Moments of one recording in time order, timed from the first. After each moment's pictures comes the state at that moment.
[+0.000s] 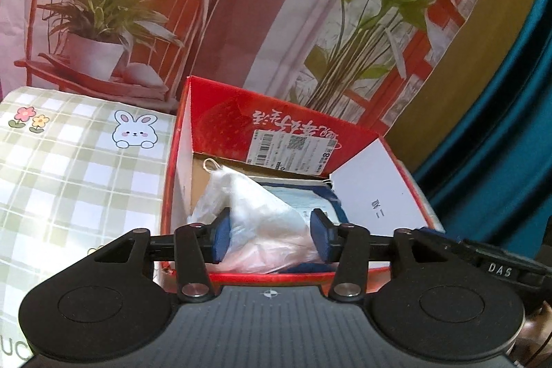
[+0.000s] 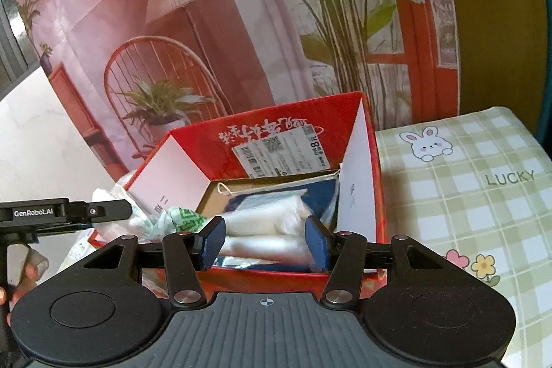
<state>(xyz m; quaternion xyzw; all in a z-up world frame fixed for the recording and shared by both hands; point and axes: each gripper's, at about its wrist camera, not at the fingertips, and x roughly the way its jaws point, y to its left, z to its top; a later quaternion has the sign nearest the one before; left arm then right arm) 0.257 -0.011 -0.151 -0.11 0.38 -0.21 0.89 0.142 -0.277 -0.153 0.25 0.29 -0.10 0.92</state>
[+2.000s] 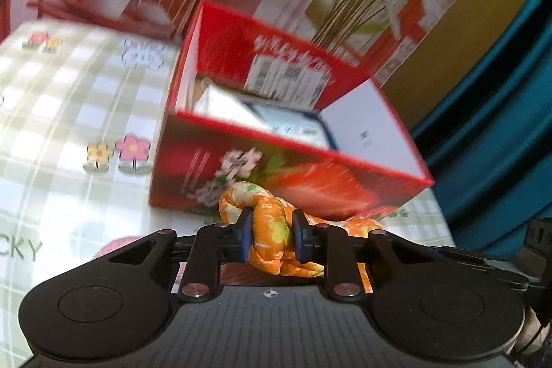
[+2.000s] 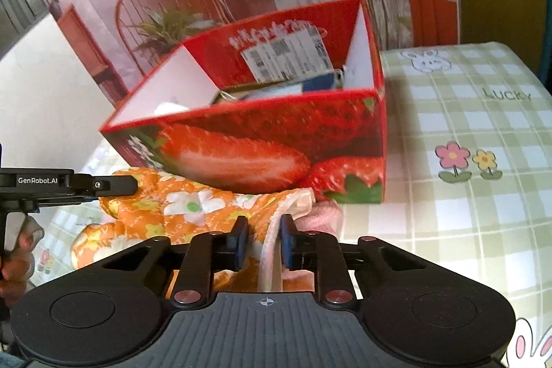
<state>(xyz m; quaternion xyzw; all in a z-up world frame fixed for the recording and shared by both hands) 0.190 0.006 -0.183 -0.14 0.41 -0.23 0.87 0.083 -0.237 -0.186 0.25 0.37 -0.05 0.89</state>
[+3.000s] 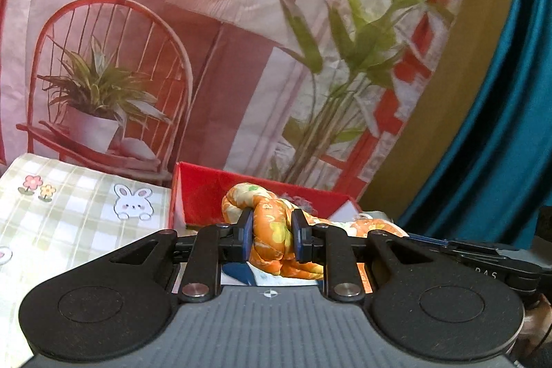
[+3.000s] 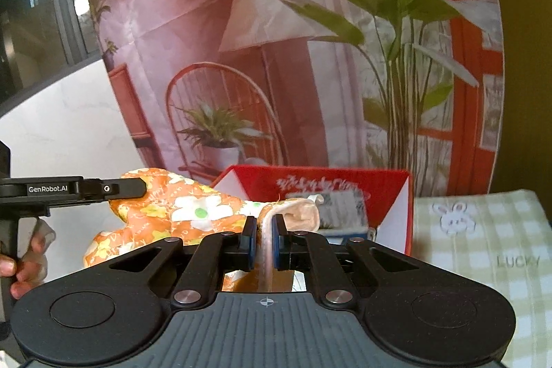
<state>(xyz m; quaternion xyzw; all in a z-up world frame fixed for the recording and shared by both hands) 0.240 -0.005 -0.098 -0.11 0.27 -0.22 0.93 0.149 -0.267 -0.085 0.16 0.25 -0.03 0.95</state>
